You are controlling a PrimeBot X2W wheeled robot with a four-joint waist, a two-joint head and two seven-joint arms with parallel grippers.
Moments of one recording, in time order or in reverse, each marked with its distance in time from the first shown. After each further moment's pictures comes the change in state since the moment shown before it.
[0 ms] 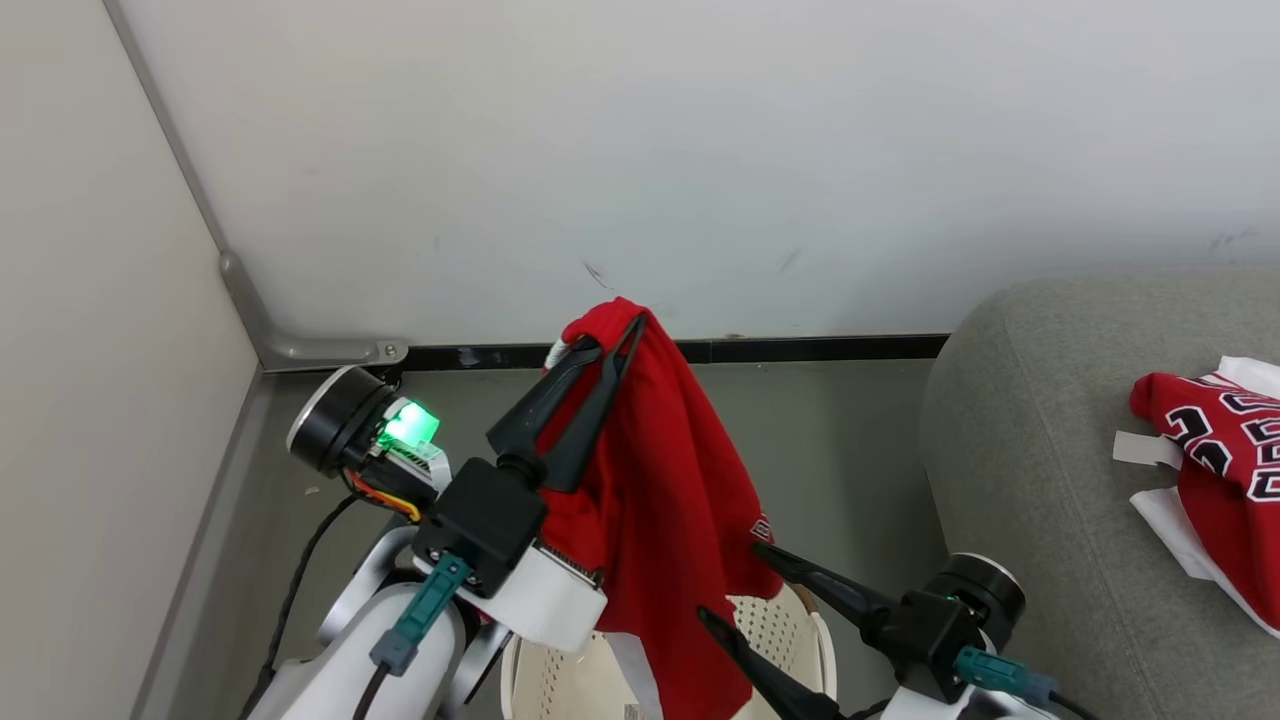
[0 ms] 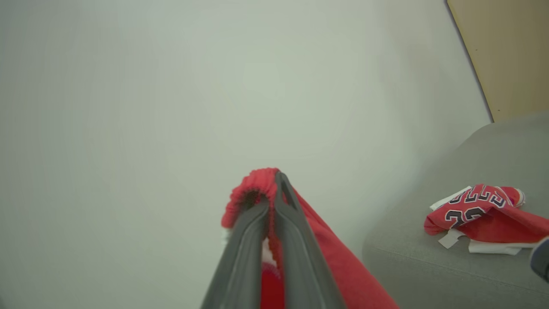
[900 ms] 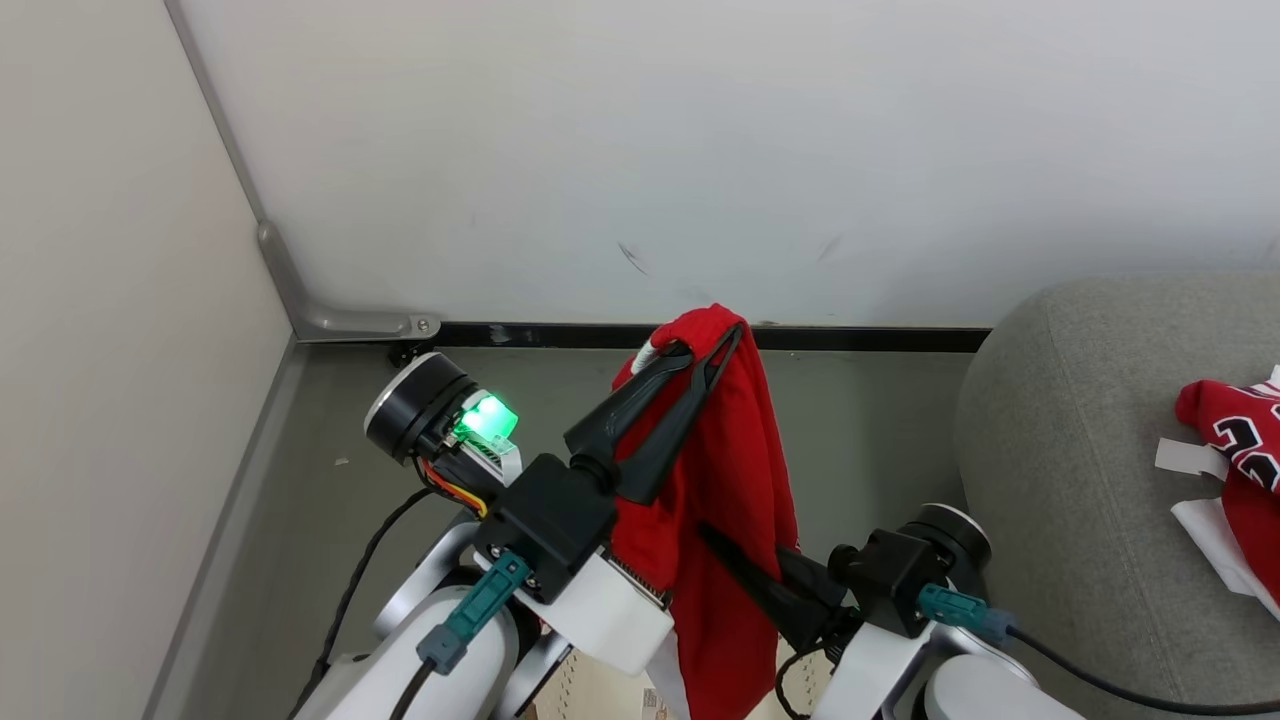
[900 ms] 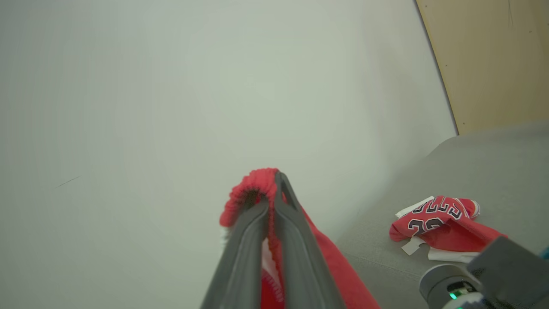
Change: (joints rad) left arm -0.030 -0.064 -0.062 -0.071 -0.036 -0.052 0.083; right arm -0.134 0.077 0.034 0.167 0.043 0.000 -0.053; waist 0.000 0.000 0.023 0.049
